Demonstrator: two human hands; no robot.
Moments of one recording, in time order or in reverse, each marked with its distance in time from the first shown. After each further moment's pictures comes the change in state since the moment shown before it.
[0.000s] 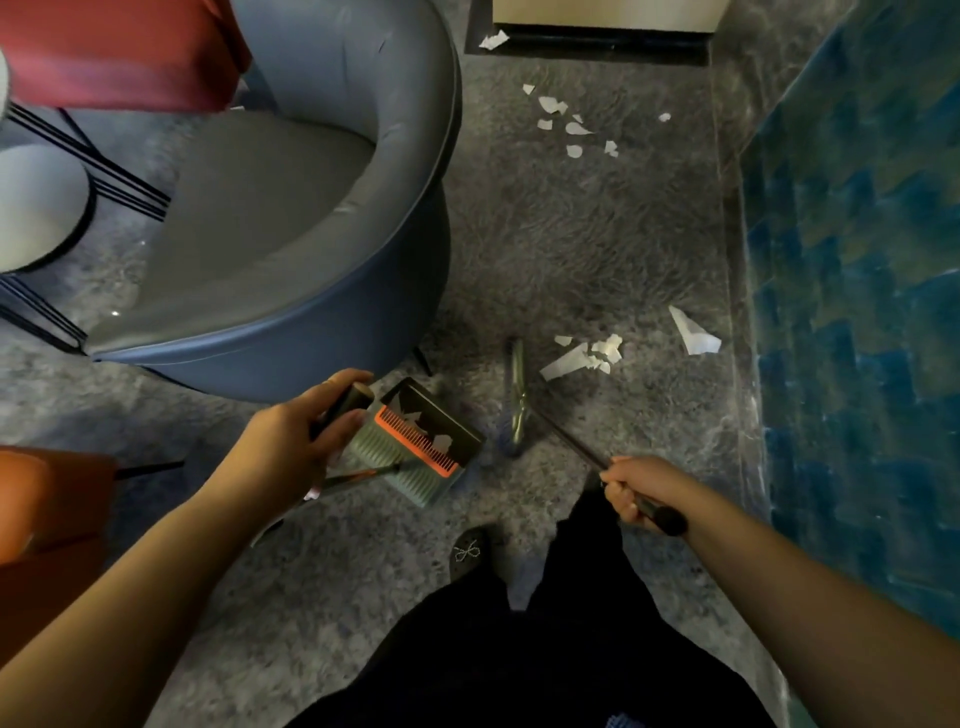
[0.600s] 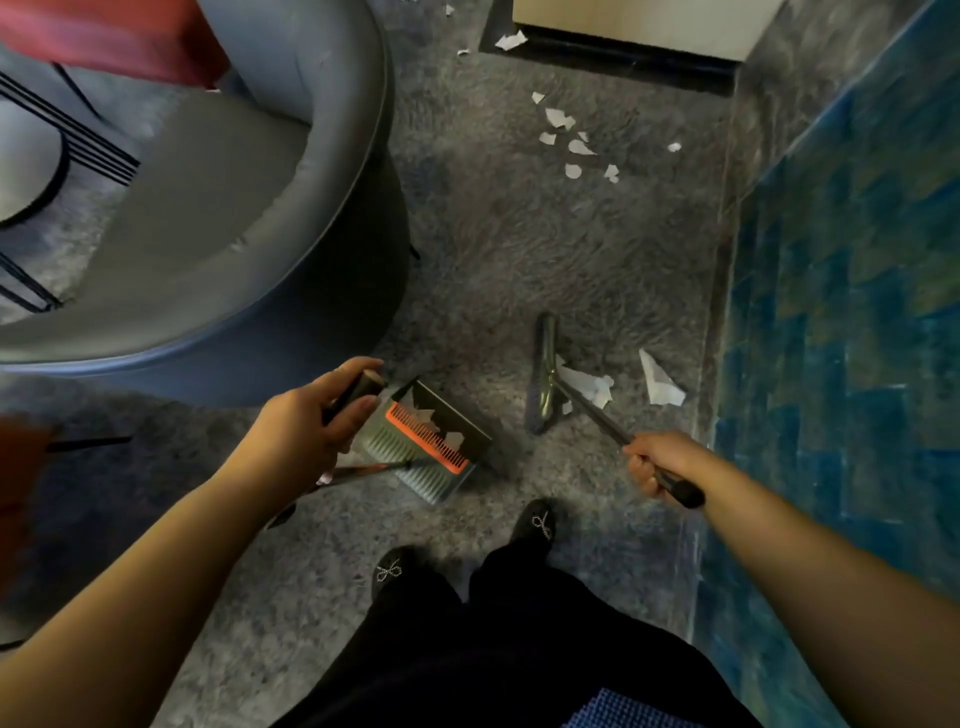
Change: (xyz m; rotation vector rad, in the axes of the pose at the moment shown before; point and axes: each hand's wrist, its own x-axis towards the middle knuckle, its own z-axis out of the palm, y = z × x) left_hand 0.100 0.122 0.103 -0.082 0.031 -0.090; right_hand 0.017 -0.168 -0.178 -0.179 0.030 0.017
